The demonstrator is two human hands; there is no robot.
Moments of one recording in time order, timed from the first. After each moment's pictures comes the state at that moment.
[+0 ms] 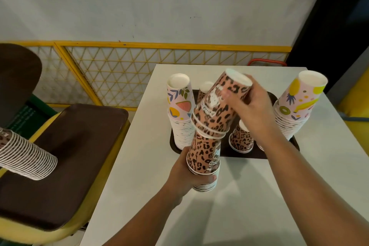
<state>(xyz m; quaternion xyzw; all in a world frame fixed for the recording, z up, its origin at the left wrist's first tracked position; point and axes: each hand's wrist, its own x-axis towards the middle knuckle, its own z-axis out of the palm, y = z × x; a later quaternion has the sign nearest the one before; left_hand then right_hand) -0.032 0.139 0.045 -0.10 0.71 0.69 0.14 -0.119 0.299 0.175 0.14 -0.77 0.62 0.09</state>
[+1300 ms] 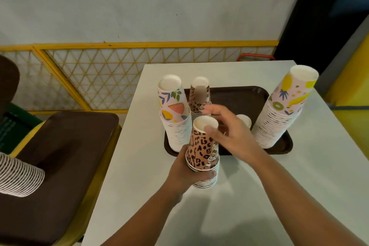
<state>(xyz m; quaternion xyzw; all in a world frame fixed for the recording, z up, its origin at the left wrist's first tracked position) -0.050 0.140 0.040 -0.08 0.71 0.68 0.16 -0.102 0.293 0.130 0.18 -0.82 0.55 -0.04</state>
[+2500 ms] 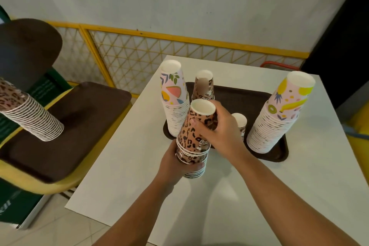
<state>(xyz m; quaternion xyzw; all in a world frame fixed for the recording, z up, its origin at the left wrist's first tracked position) -0.011 0.186 0.047 -0.20 0.72 0.67 0.02 -0.092 0.310 0.124 0.24 -0.81 0.54 0.02</state>
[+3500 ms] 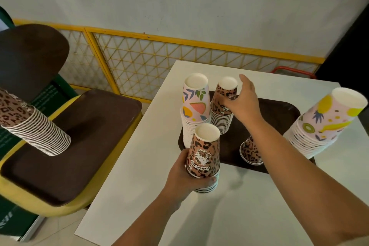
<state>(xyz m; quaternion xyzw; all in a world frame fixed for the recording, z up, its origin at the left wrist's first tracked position) -0.024 0.138 0.047 -0.17 0.71 0.68 0.06 -0.215 0.266 0.120 0.11 -0.89 0.44 0.08</state>
